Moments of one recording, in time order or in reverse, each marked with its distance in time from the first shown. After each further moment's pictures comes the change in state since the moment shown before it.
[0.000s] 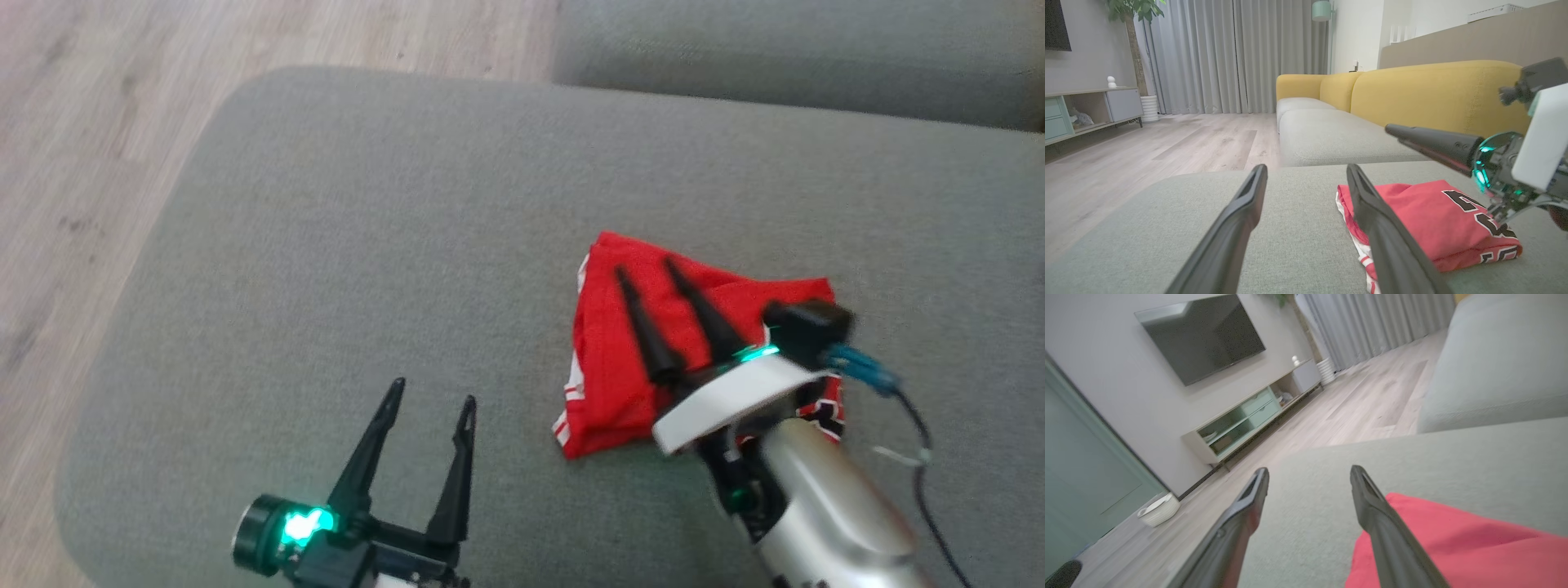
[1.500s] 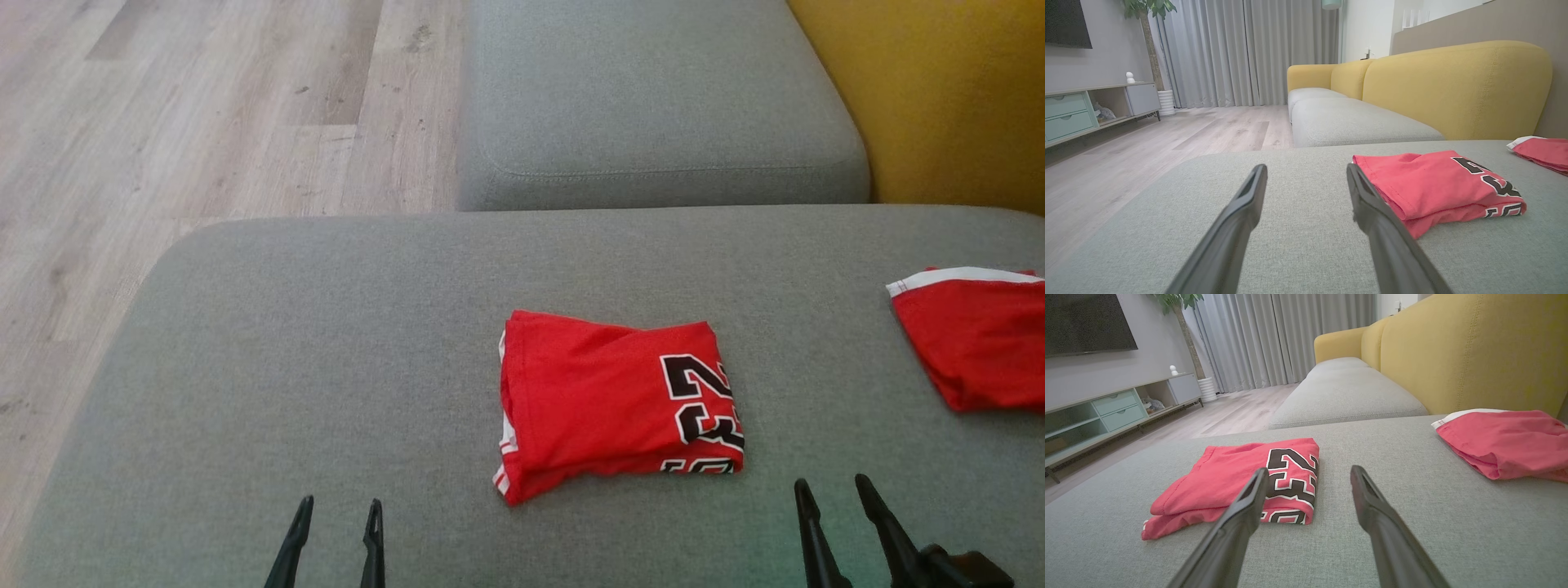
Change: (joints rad) left arm 0.203 -0.003 0.185 0.092 0.002 0.000 0.000; right arm 0.607 -0.033 -0.392 -0.228 -0.396 0.000 -0.089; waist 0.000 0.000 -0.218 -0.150
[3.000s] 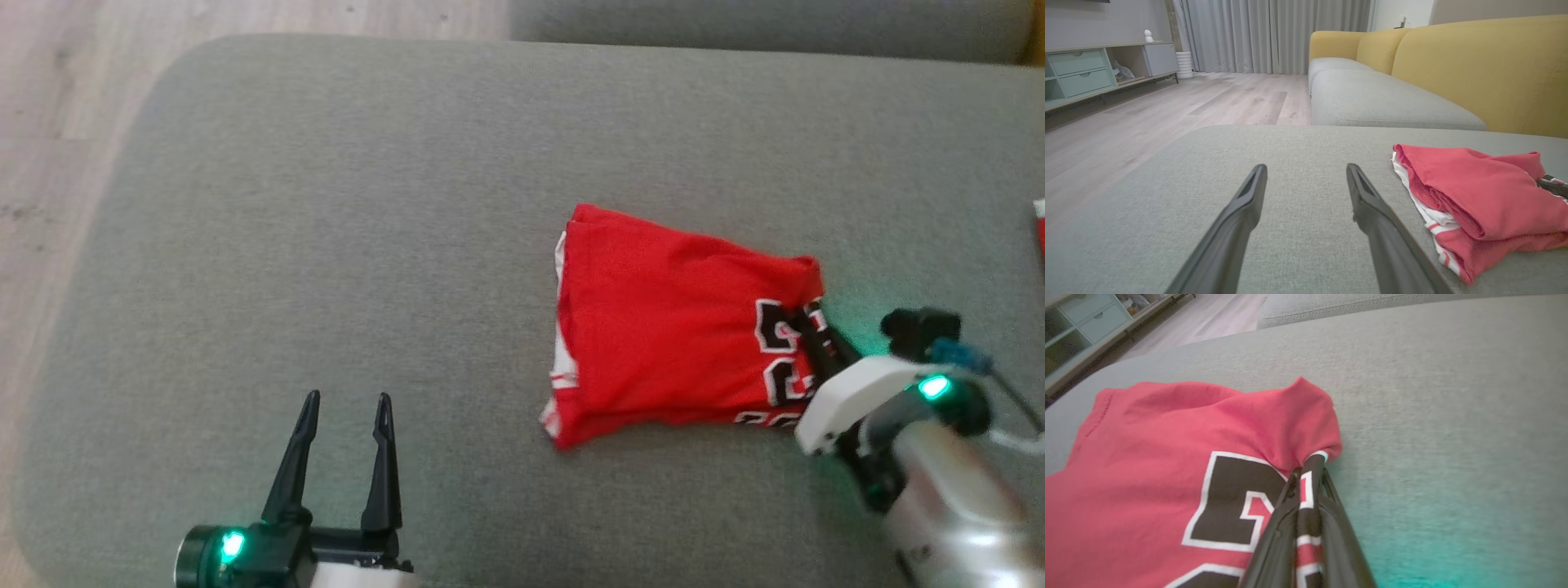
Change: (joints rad) left arm -0.188 -0.012 -0.051 -0.013 -0.057 0.053 0.000; right arm -0.699 -0.127 0.231 0.666 0.263 0.000 0.132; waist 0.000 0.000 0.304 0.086
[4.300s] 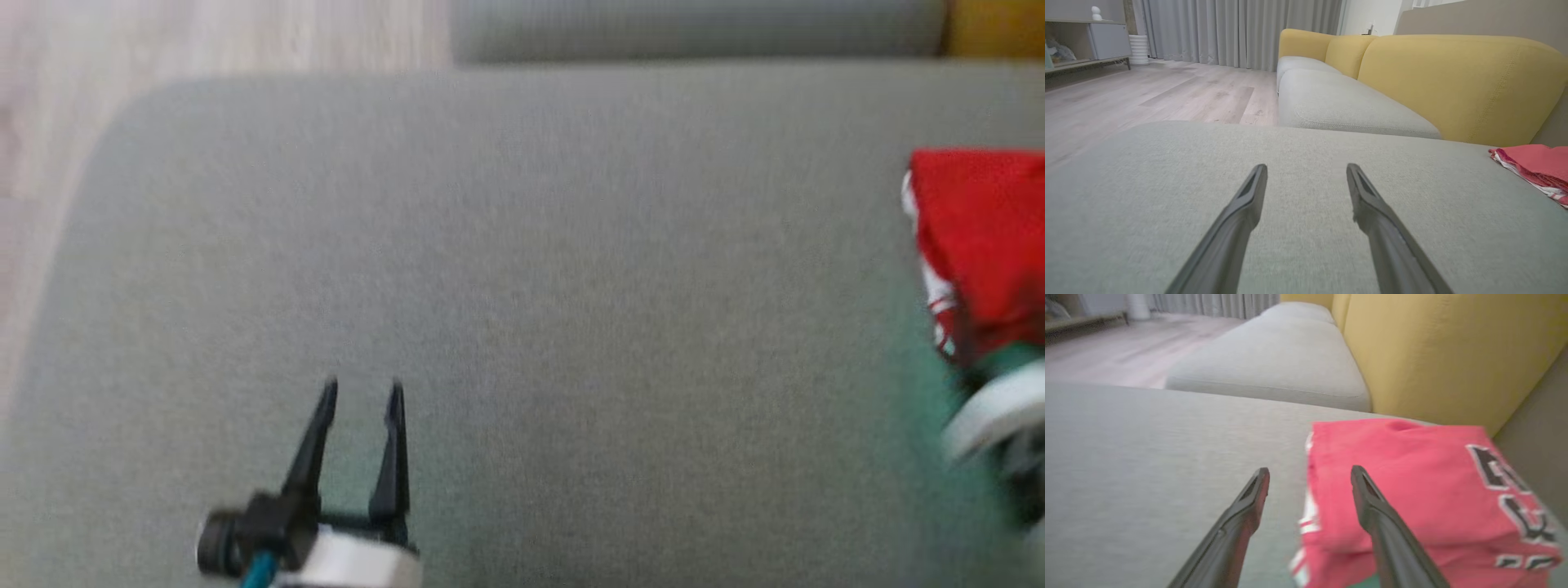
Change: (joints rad) left arm -0.099 -0.005 -0.012 0.129 -0.104 -0.080 0.000; right arm 0.075 -0.248 -0.149 -0.106 -0.149 0.000 -0.132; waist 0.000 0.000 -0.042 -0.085
